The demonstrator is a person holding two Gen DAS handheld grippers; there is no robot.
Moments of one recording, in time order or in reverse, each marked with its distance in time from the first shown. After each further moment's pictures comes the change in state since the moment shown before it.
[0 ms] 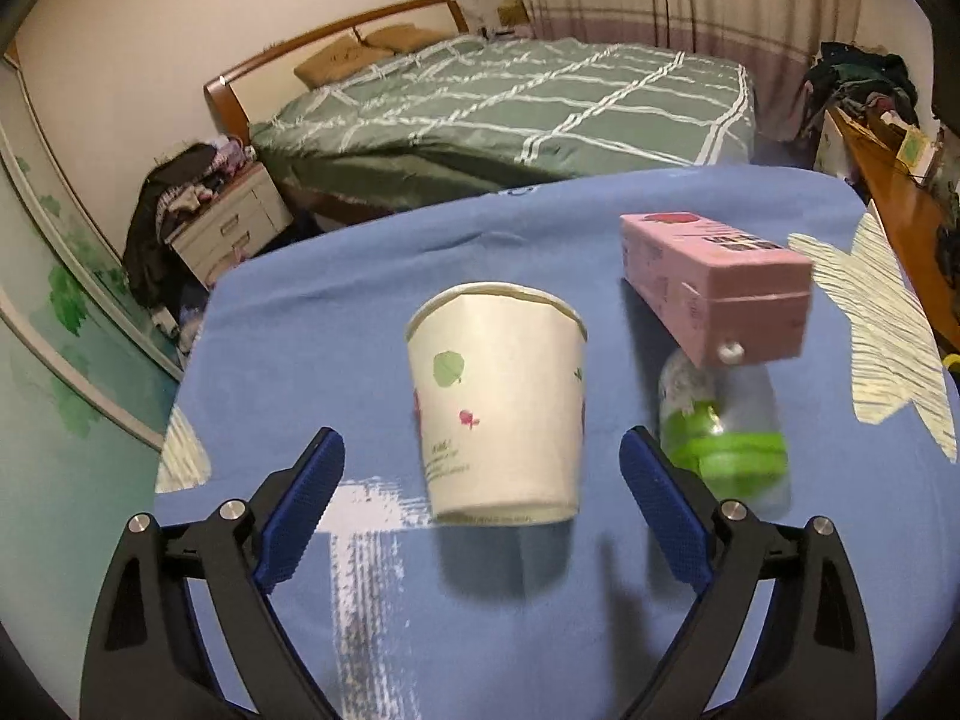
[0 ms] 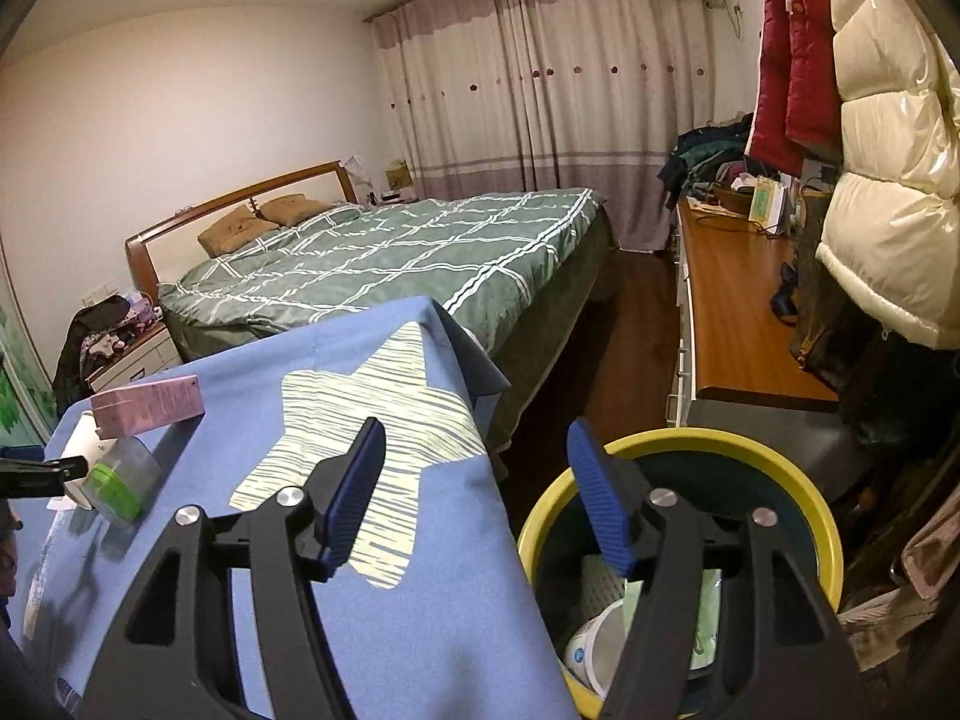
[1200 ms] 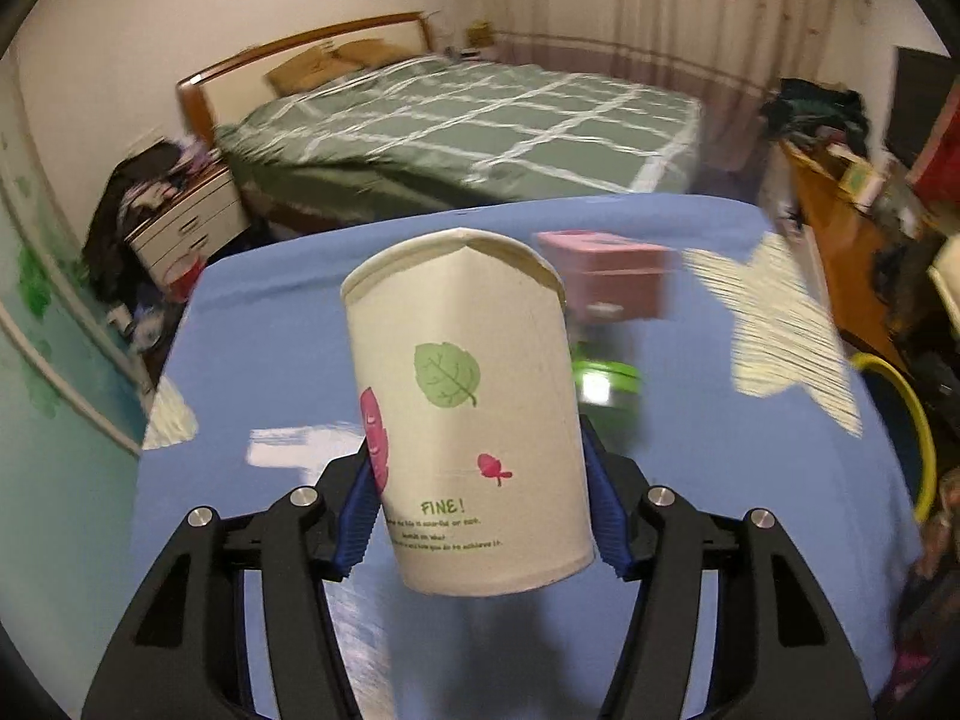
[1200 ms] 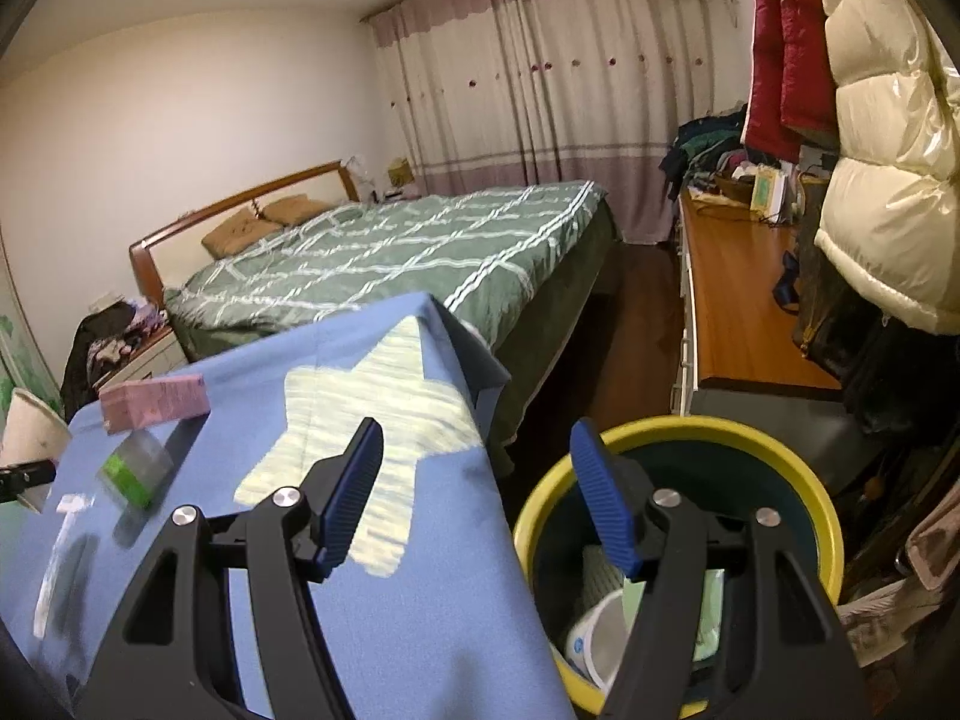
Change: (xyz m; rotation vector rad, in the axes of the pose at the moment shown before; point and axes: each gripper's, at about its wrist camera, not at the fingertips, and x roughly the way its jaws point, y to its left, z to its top) left arm -0.076 -0.005 -0.036 -0.011 -0.070 -0.170; right arm -0.007 -0.013 -0.003 0.029 0.024 0.026
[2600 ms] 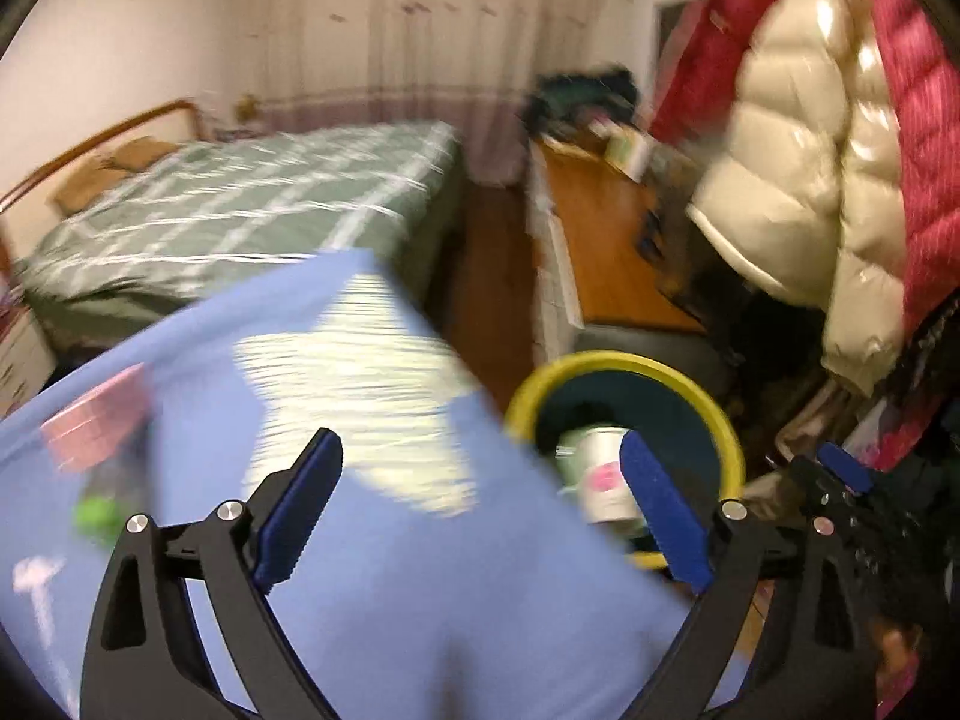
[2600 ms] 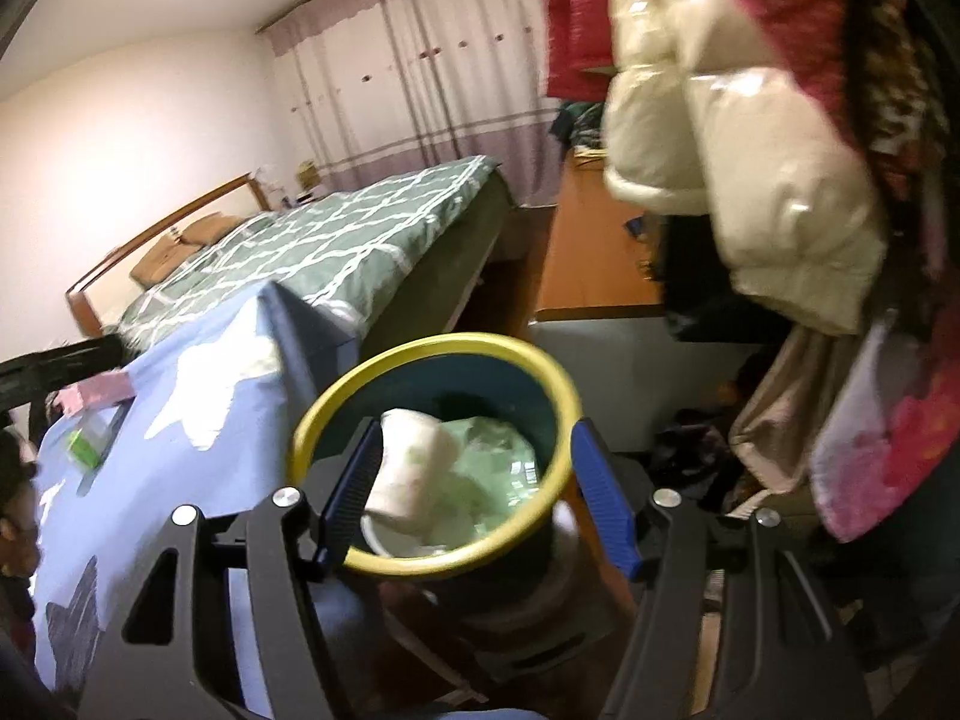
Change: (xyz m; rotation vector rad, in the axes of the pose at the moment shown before) left arm -0.039 -0.239 0.006 0.252 -0.151 -0.389; right arm -0.098 -0.129 -0.050 0.148 0.040 -0.149
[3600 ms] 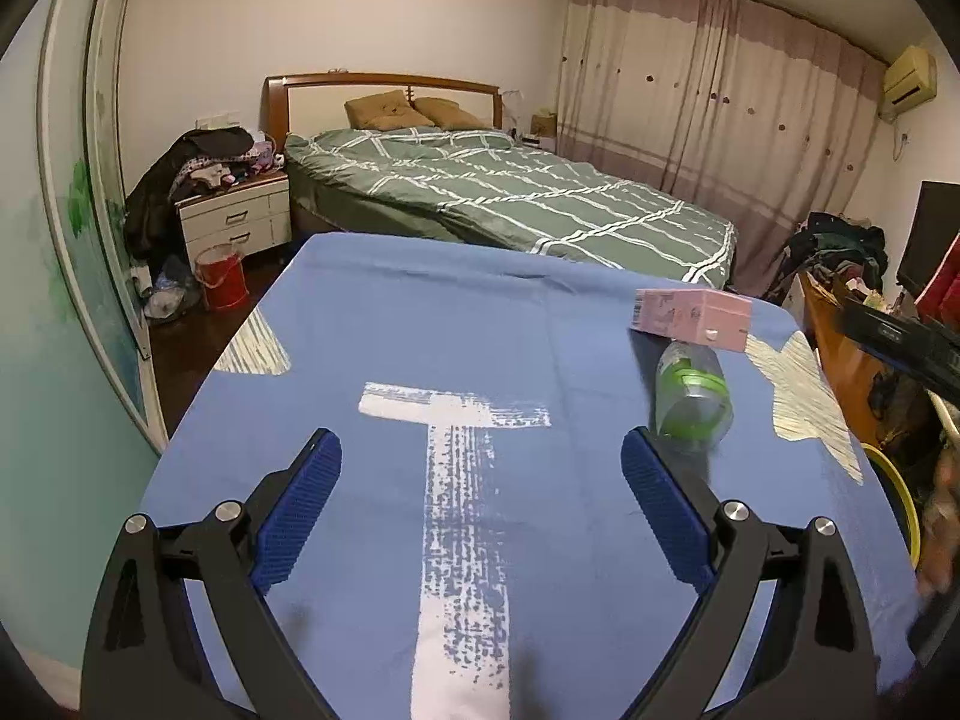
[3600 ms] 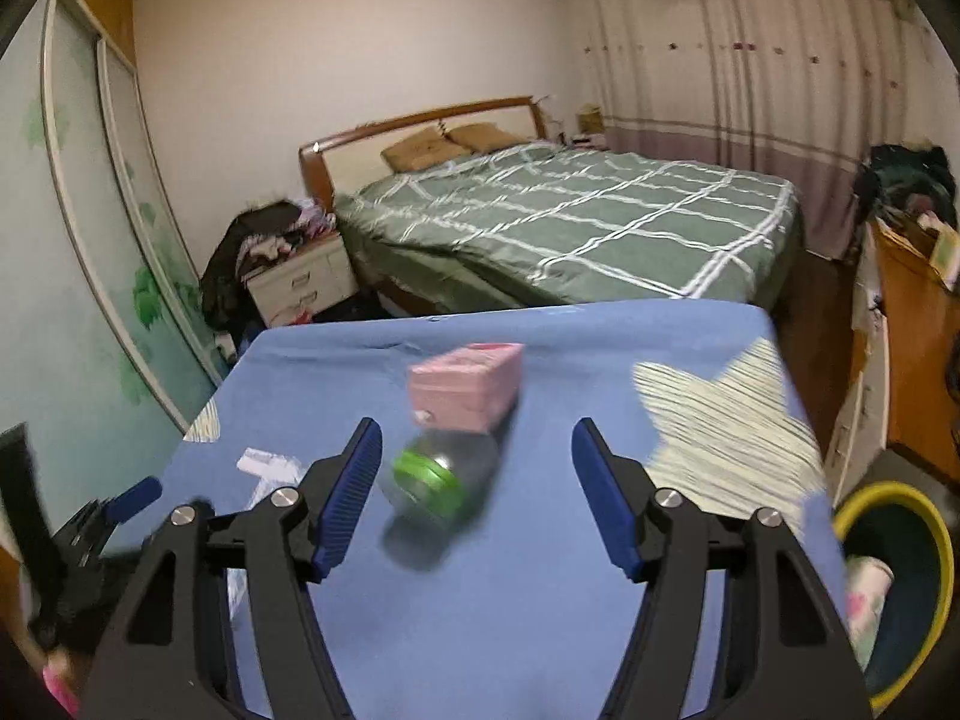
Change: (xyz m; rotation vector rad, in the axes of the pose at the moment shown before) left arm -0.127 0.285 -0.156 -0.447 -0.120 0.448; right arm 0.062 0.394 0.019 -0.418 0.136 0.482
